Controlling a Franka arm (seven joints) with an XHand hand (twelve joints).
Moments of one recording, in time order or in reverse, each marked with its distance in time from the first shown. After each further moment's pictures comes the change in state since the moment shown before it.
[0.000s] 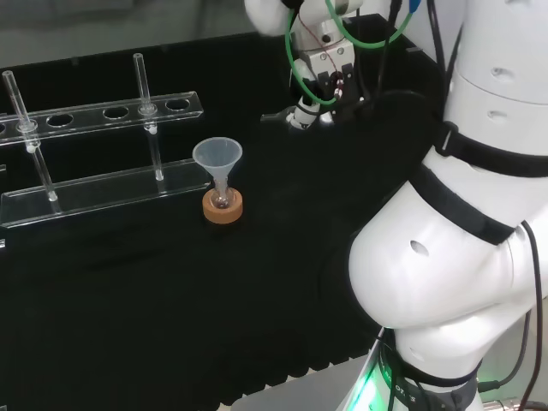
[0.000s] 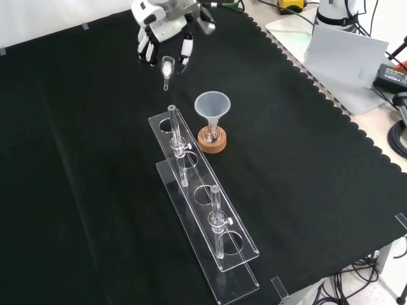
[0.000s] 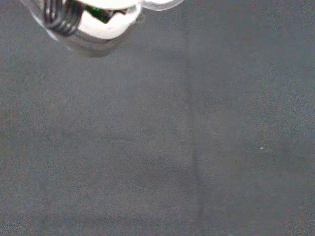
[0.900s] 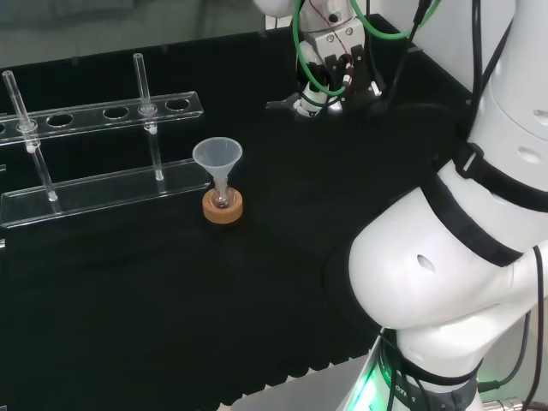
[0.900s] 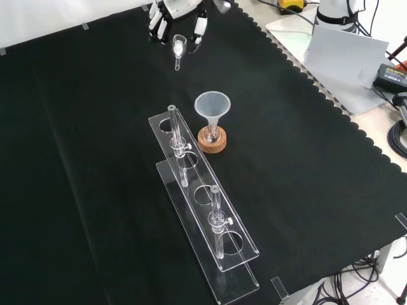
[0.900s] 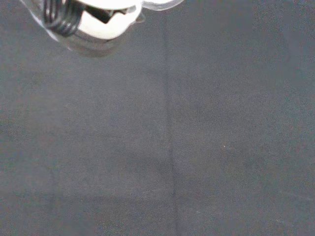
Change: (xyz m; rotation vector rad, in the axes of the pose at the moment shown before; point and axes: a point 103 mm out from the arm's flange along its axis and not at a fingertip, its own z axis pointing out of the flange) arm -0.002 -0.055 -0.042 -0.024 -0.048 0.022
